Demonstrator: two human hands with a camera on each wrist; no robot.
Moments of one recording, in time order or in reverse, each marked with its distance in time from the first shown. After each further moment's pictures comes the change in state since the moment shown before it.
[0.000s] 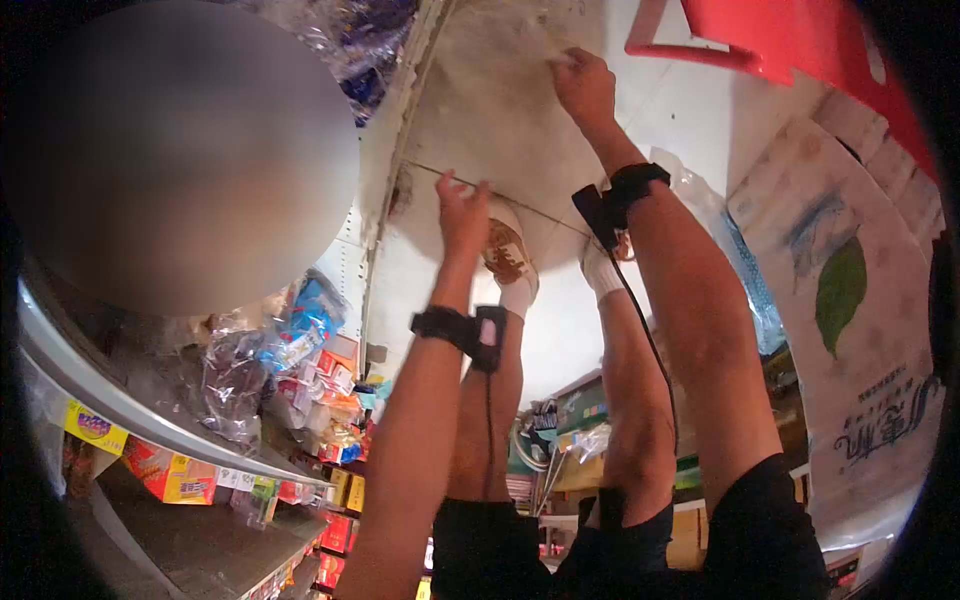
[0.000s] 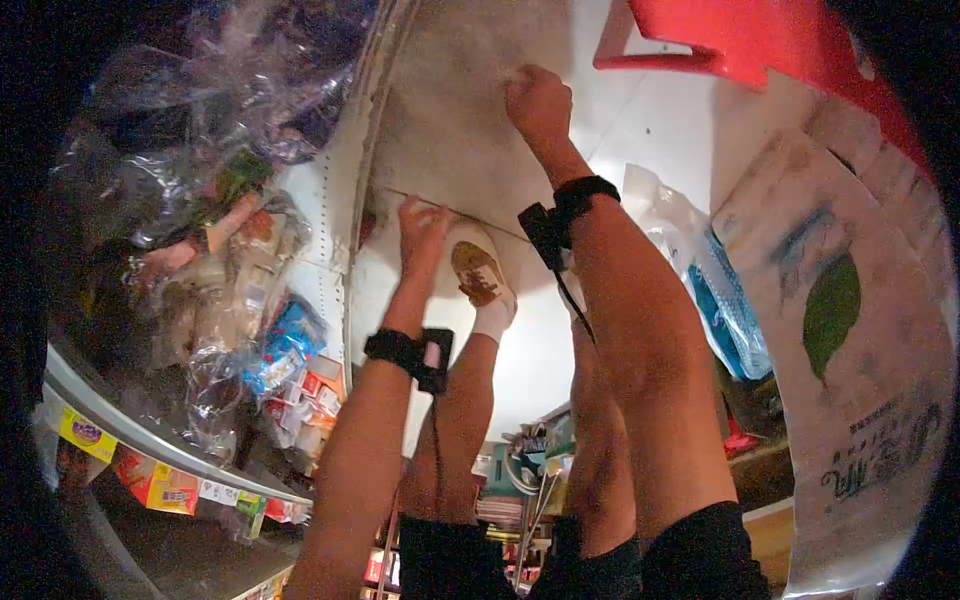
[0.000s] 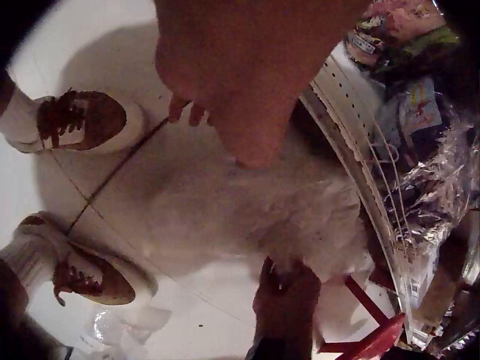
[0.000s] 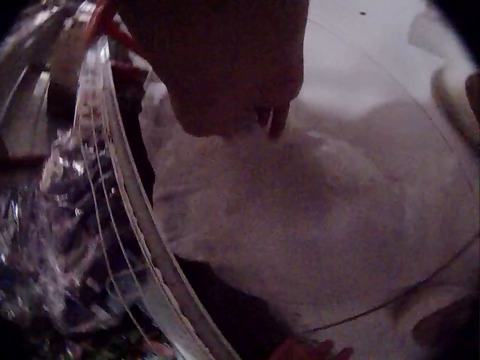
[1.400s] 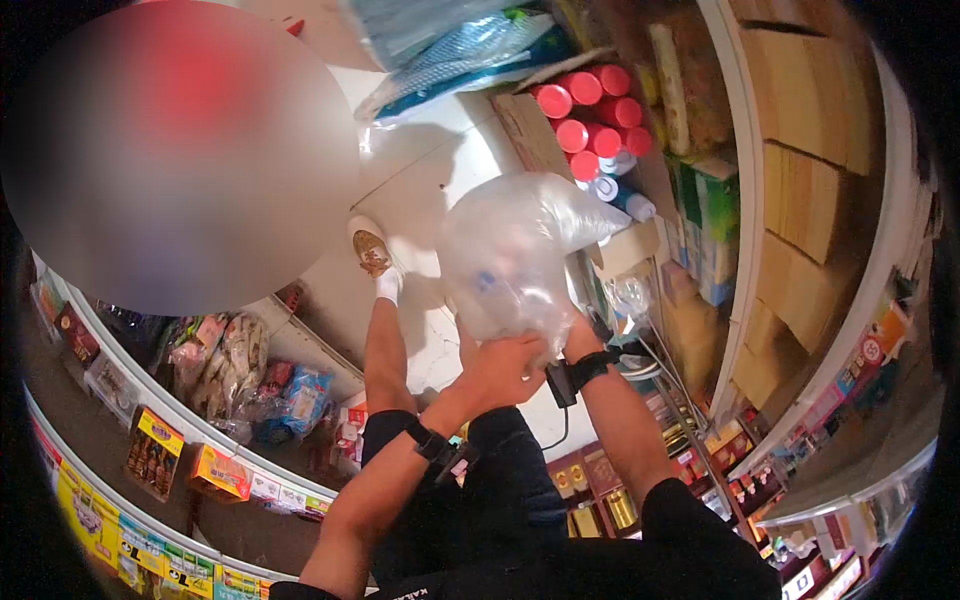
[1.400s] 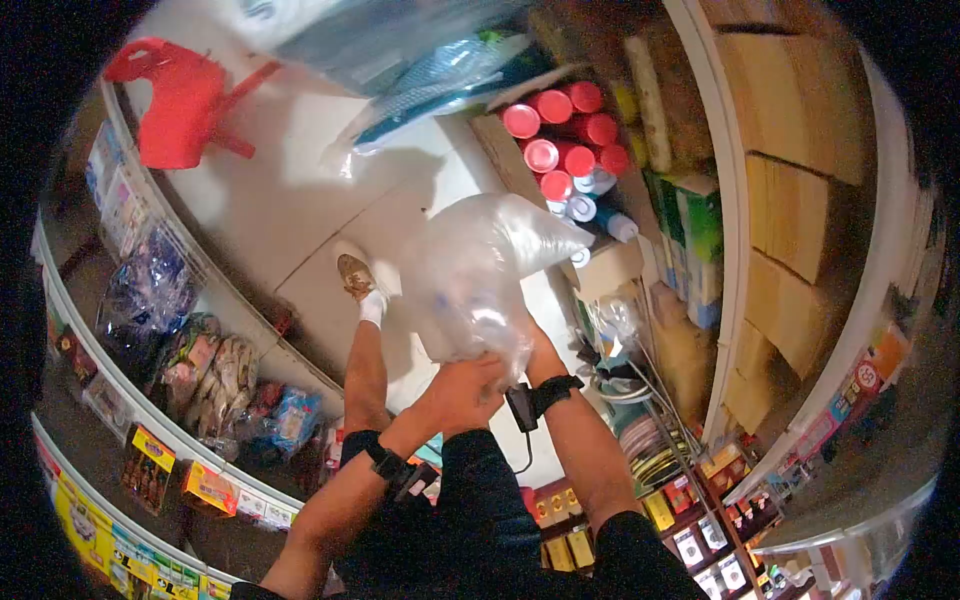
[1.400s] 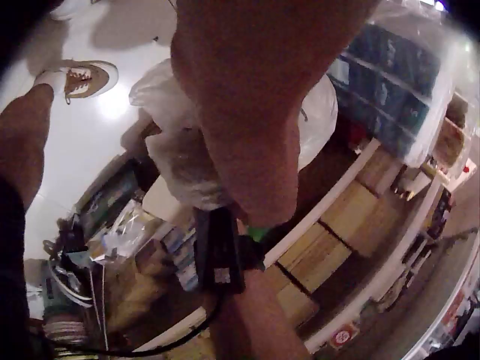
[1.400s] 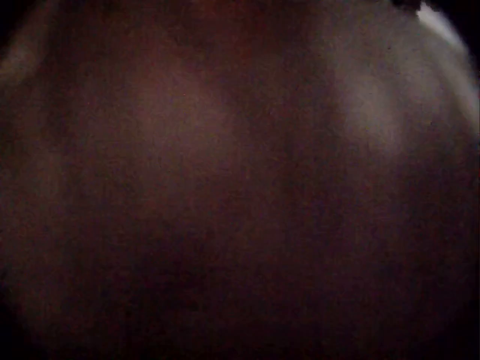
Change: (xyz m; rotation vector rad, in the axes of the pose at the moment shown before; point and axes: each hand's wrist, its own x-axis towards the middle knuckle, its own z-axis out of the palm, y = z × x) left_hand -0.538 -0.141 0.011 1.015 -1.547 0.938; right_hand -0.738 0.130 -0.151 2.251 0.323 0.731
